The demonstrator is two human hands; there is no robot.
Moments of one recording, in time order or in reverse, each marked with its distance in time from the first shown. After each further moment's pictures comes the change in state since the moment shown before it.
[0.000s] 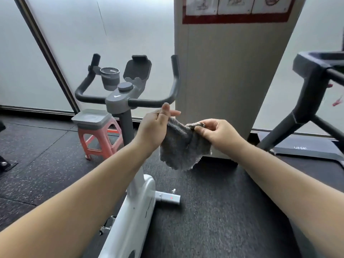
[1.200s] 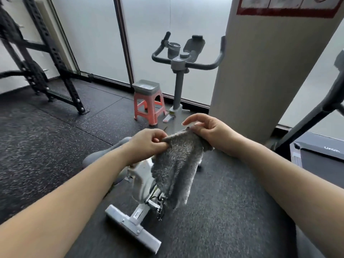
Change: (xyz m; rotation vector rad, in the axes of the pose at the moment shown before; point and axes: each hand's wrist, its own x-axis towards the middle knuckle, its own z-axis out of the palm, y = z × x) left_hand -0.445 0.044 -0.098 0.202 -0.152 -0.227; right_hand -0.363 -0.086 0.072 0.023 -0.562 -0.106
